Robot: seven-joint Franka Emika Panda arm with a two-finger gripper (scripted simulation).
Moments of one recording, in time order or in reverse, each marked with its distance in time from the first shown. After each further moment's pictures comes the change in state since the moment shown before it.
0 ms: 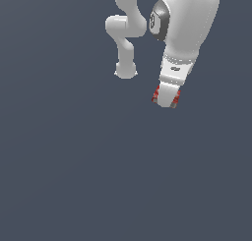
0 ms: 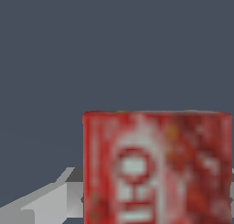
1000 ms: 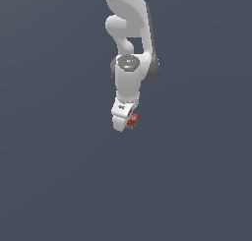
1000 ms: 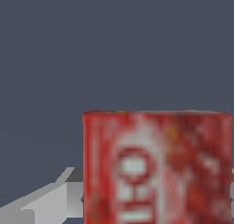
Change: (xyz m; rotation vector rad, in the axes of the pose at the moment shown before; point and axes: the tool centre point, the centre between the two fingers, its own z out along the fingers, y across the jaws) arm -0.136 0.043 0.159 0.000 -0.002 0.001
